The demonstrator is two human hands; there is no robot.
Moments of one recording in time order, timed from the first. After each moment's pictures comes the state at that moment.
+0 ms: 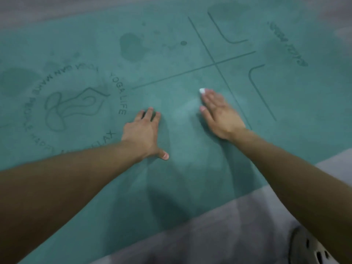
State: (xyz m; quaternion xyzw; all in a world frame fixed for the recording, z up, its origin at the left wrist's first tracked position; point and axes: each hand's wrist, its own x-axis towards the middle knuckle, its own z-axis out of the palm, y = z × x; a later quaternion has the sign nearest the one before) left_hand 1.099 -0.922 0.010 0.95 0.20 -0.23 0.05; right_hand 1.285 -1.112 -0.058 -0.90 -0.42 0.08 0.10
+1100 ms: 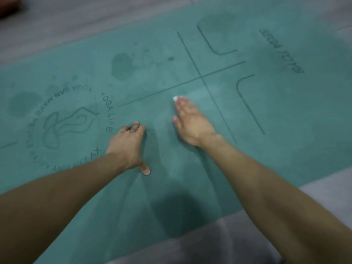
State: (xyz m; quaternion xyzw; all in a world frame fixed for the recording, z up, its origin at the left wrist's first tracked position) left_hand 1.127 -0.932 0.011 0.93 0.24 -0.27 0.03; right_hand 1.299 -1.072 -0.063 -0.88 -0.45 0.11 0.15
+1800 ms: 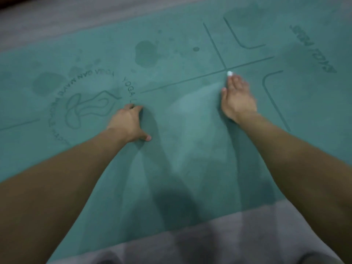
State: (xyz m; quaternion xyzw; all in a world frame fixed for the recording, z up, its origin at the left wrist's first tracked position) left_hand 1.103 -0.870 0.011 0.92 0.34 -0.19 0.08; right_hand 1.362 -1.085 -0.067 -0.94 -0.32 0.06 0.11
